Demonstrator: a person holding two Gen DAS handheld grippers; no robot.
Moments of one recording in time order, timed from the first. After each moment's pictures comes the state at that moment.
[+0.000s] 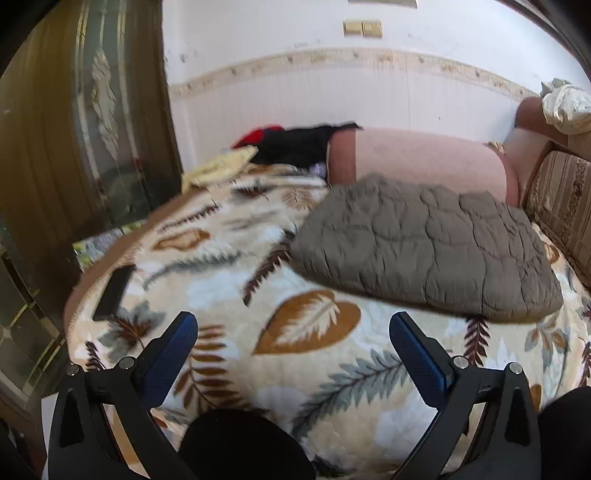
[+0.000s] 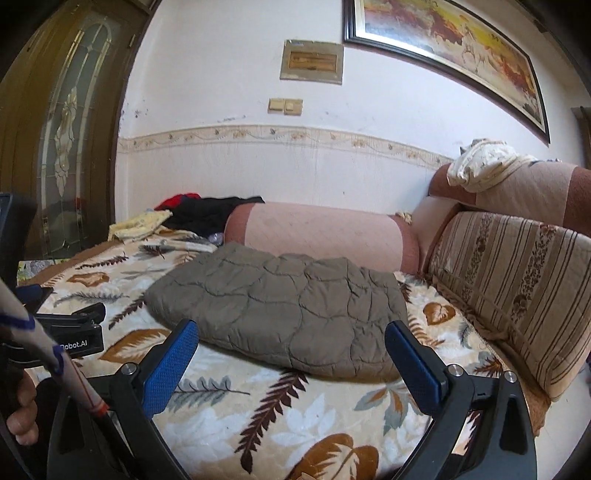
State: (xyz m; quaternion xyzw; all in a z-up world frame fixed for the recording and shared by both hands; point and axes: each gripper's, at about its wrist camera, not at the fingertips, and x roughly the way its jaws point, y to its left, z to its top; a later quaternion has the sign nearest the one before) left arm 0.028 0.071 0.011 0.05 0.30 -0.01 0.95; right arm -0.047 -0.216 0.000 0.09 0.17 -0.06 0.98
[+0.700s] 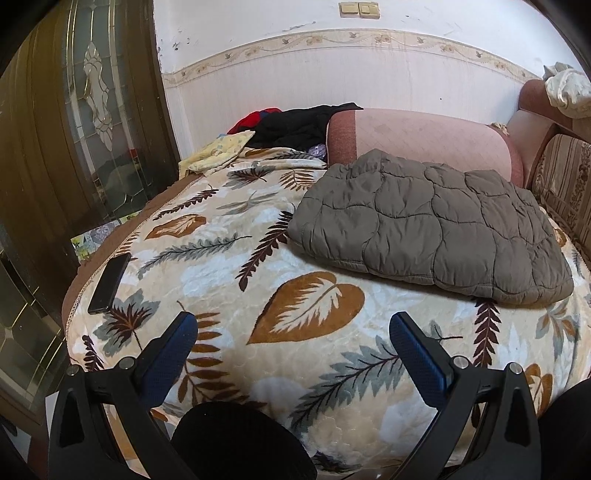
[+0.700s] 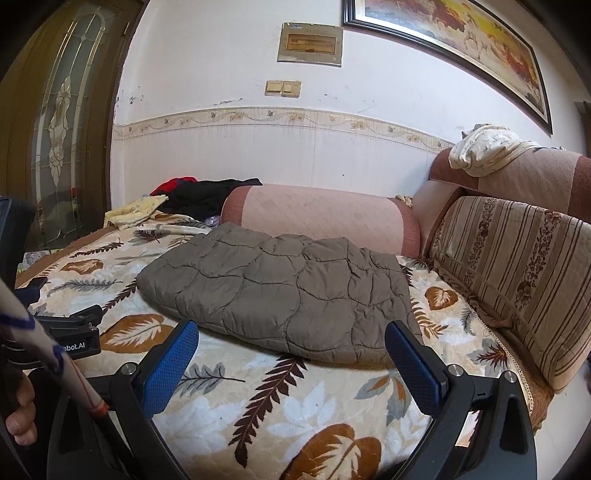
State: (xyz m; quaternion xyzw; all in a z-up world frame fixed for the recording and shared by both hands) left arm 0.040 0.062 -0.006 0.06 0.32 0.00 0.94; right arm -0.035 -0.219 -0.015 0.09 0.19 -0.06 0.98
